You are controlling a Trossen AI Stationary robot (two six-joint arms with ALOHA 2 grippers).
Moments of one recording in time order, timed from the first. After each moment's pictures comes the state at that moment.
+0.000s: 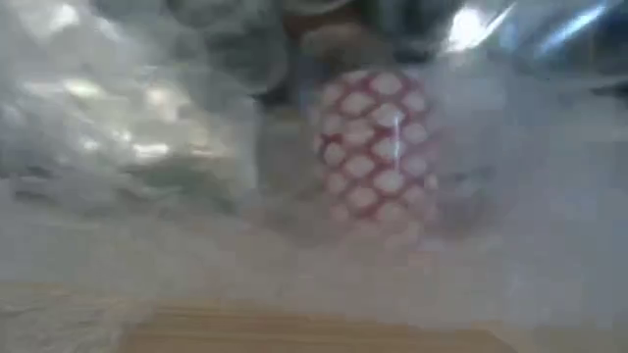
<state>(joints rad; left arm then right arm) -0.36 1.69 0.91 0.26 -0.18 -0.10 0.39 1.94 1.54 -0.72 0.11 0.36</state>
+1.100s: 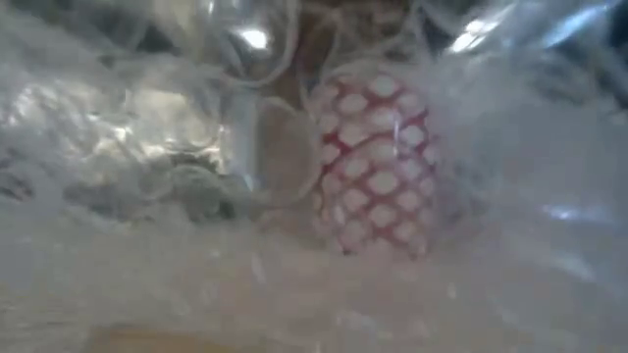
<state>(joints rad) -0.63 1.43 0.91 -0.45 -0.19 -0.37 0.51 1.77 1.54 -1.03 0.36 0.56</state>
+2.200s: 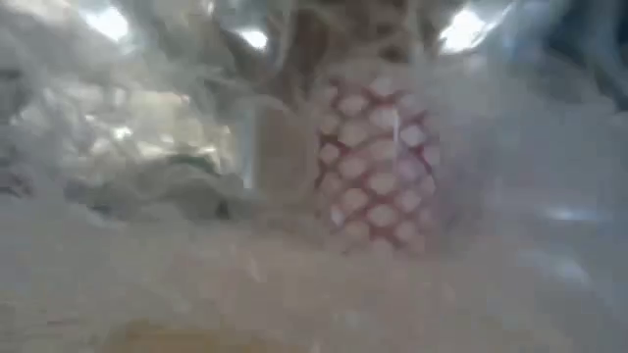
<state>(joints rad) -0.88 1.78 0.91 -0.11 -0.18 -0.42 0.84 1.77 1.29 -0.82 0.72 1.21</state>
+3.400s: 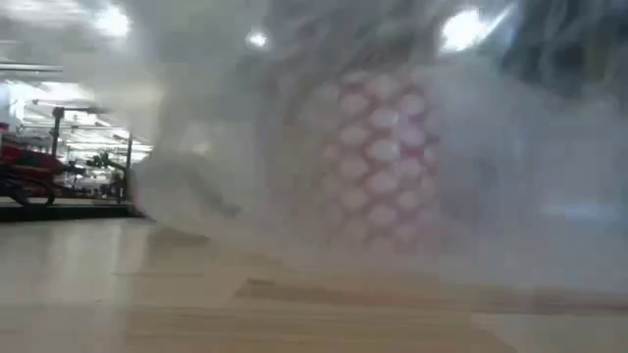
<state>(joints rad) -0.65 1.56 1.14 -0.34 -0.41 -0.10 0.68 1.77 1.34 -1.02 0.66 1.04</state>
